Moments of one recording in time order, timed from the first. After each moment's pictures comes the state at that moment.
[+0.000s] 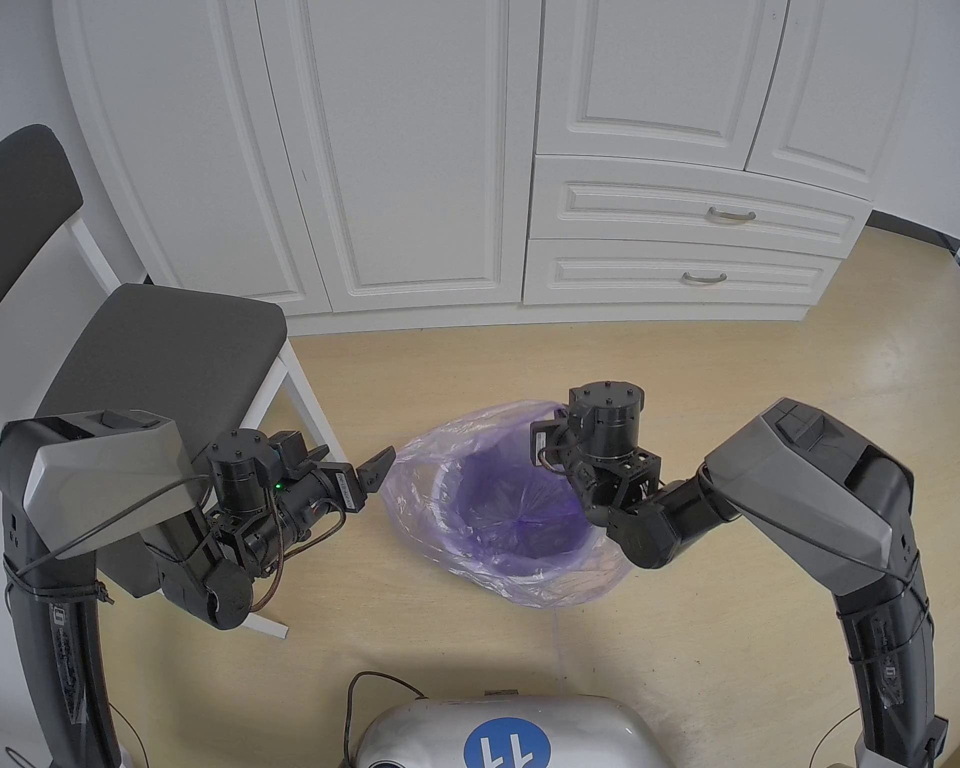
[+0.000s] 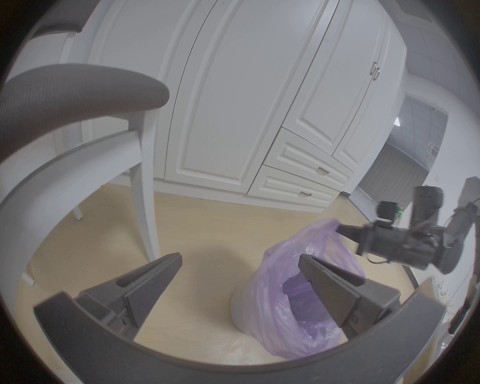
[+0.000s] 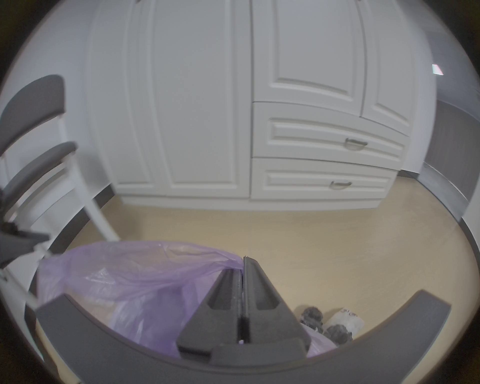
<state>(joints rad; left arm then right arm) -0.29 2.29 -0.72 -1.42 -0.11 -0.24 0.57 2.48 -1.43 -0.93 -0.47 0.03</state>
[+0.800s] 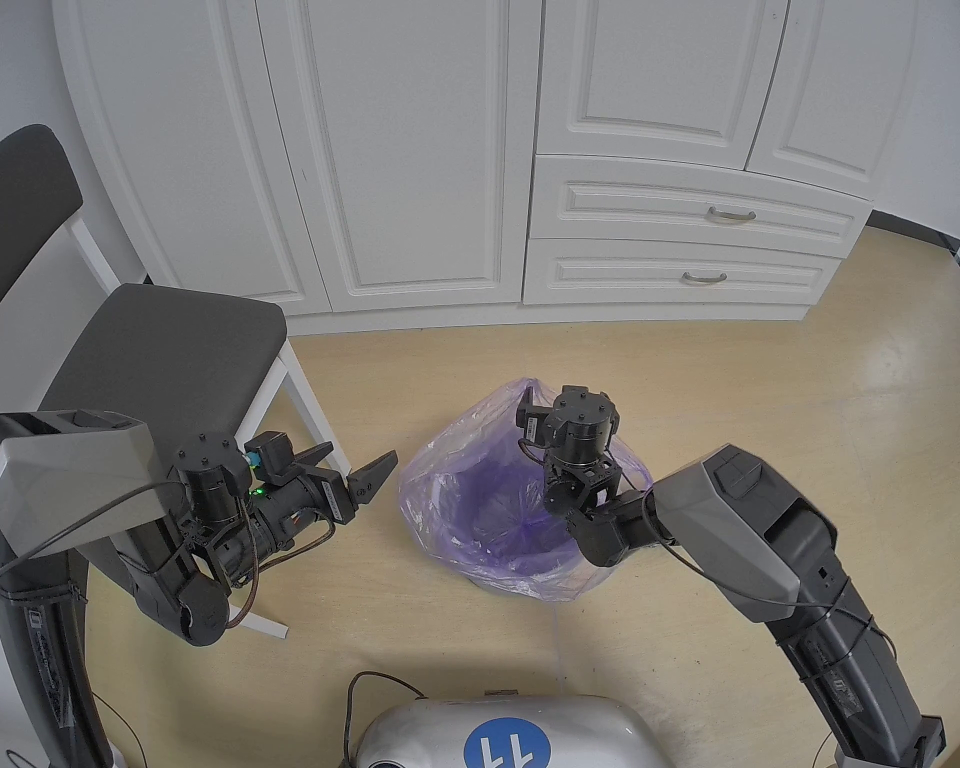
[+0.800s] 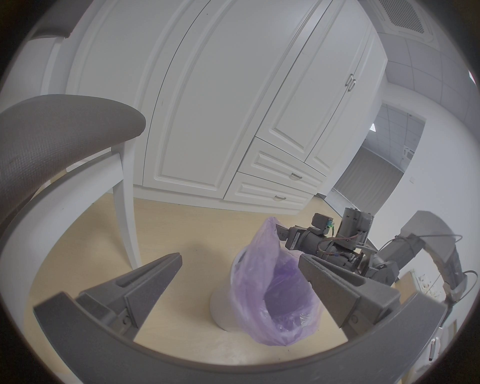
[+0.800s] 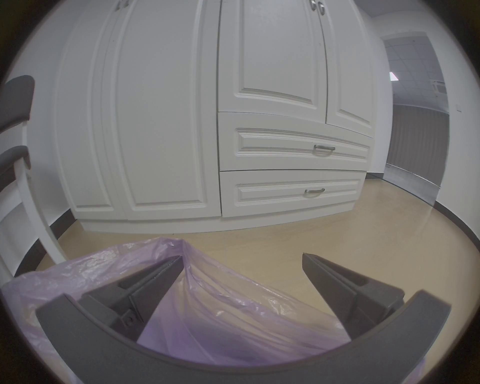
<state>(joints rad) -0.28 2.20 -0.58 -1.53 -0.26 -0.24 0.55 2.77 -1.86 -0.98 -0.68 0.01</state>
